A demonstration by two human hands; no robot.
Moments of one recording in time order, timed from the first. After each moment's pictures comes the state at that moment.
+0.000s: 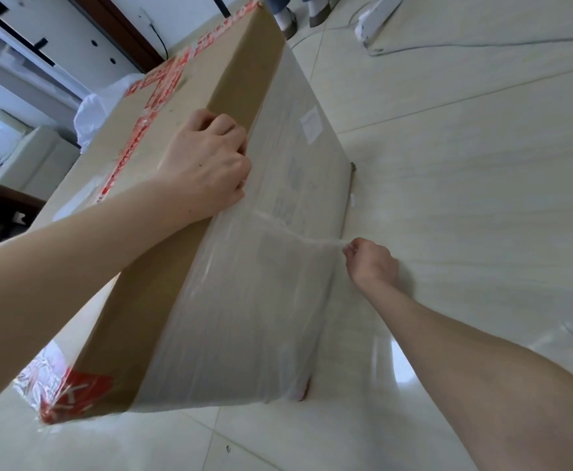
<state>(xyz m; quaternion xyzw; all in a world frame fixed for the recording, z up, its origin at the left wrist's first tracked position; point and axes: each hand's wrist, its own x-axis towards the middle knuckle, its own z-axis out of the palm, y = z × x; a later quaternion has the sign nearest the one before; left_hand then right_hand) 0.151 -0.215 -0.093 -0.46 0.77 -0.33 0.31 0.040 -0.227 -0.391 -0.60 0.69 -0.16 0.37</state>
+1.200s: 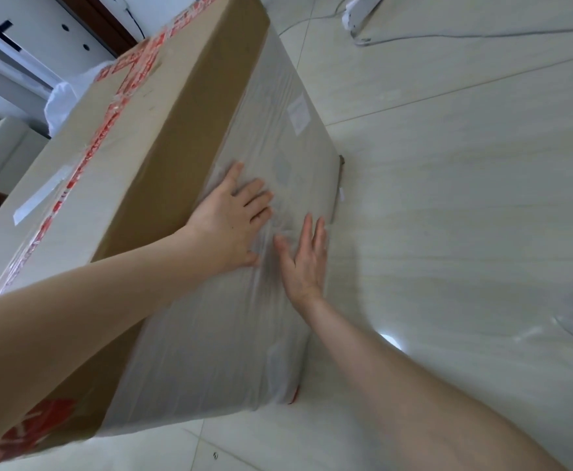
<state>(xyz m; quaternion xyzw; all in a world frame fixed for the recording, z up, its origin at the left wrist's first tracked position) 0.160 -0.202 -0.175 -0.36 0.66 -0.29 0.59 0.116 -0.187 -0.353 -0.52 0.55 -0.42 0.51</state>
